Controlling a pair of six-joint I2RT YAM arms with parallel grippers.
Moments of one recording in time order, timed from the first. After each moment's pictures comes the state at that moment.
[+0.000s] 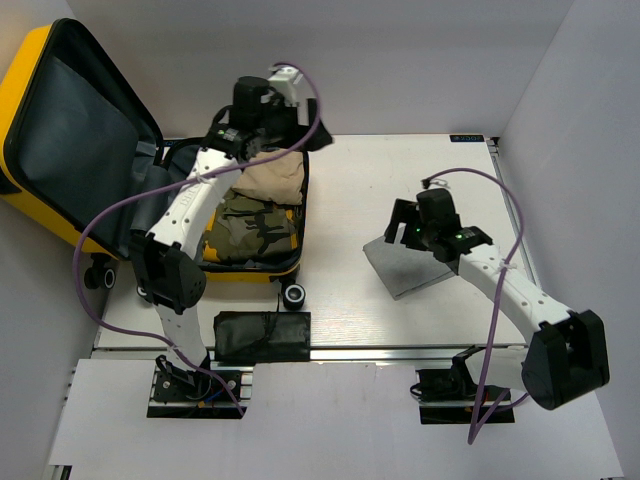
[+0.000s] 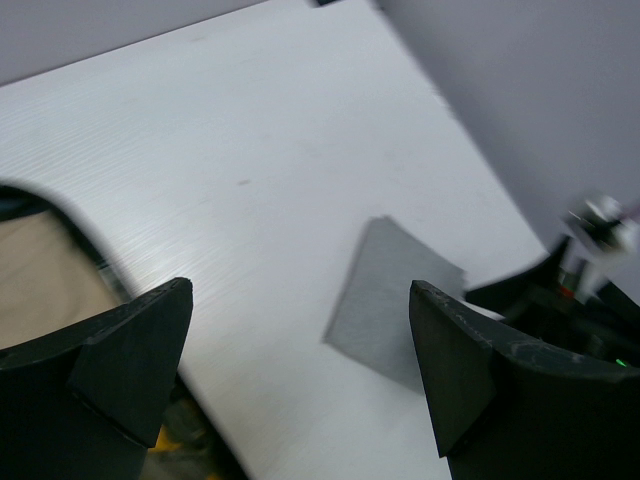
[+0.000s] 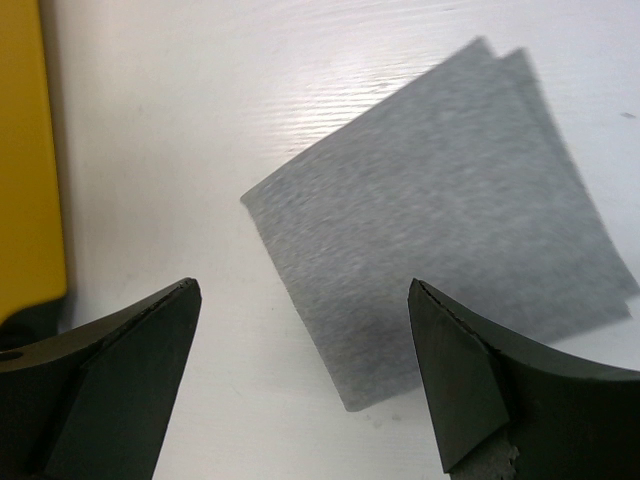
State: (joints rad) left arm -0.37 1.91 2.03 -0.54 0.38 -0.25; right arm 0.43 1.26 0.89 -0.38 0.10 0.46
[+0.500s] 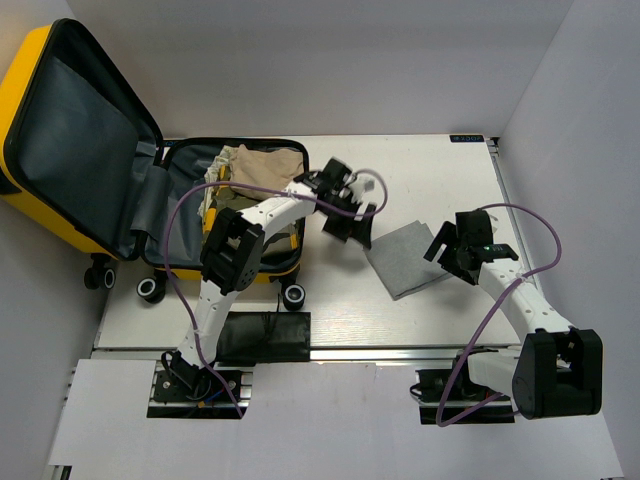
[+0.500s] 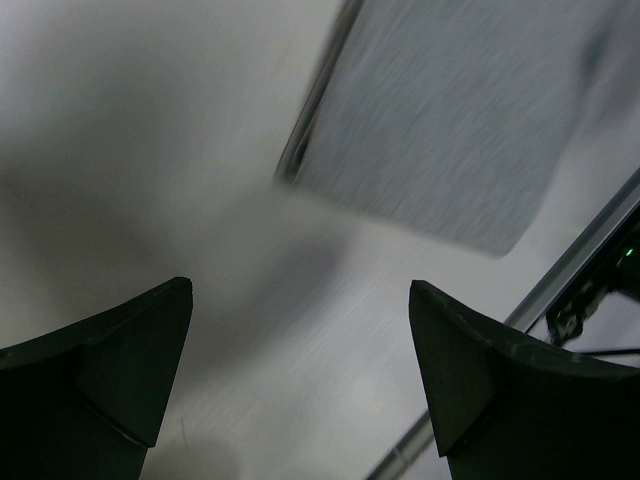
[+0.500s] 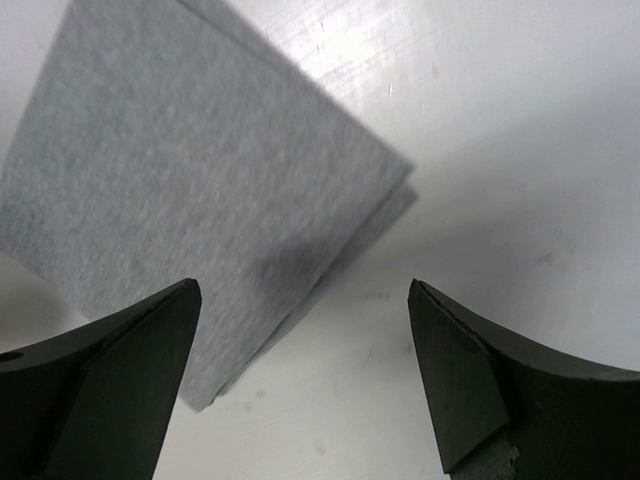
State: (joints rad) left arm -0.66 2.29 1.97 -0.70 0.51 -0.18; right arm 0.13 1.17 0.72 -0.54 0.14 0.60
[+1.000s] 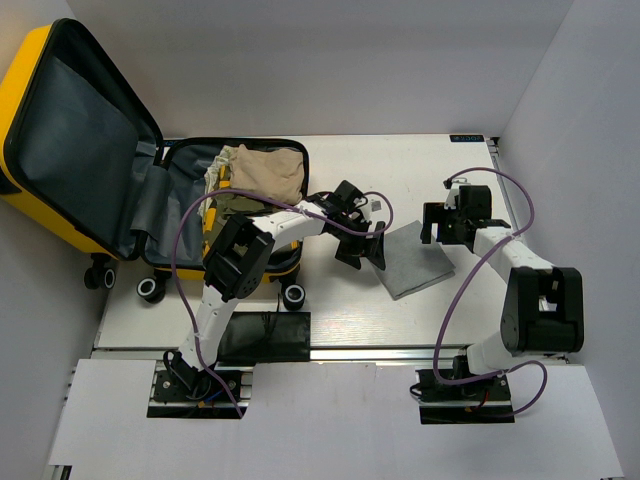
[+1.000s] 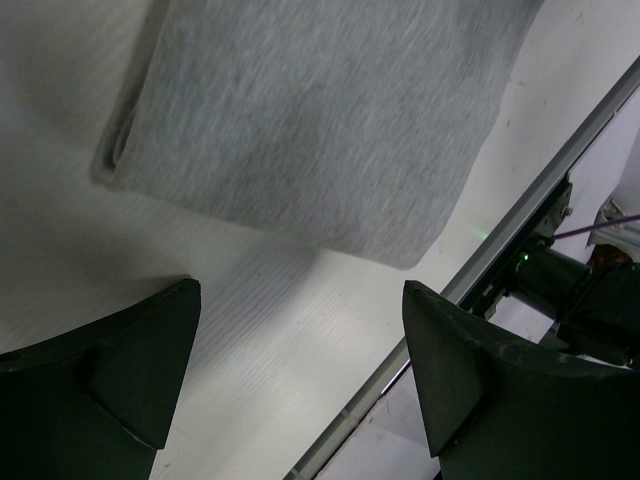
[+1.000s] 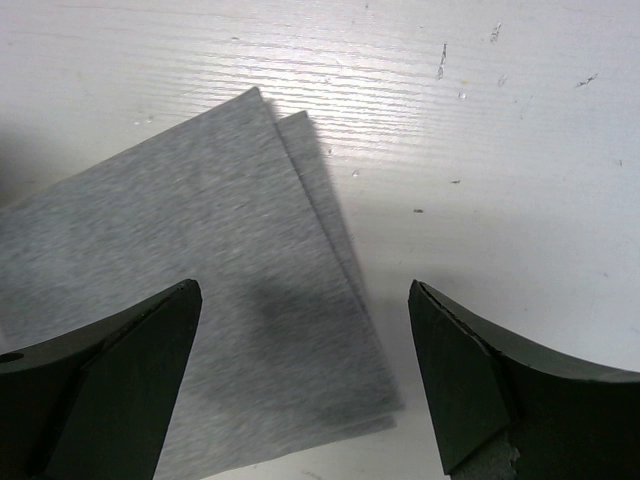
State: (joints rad) left arm -0.74 2.24 1.71 -0.52 0.57 -0.45; right arm 0.04 1.48 0.87 -0.23 -0.12 0.01
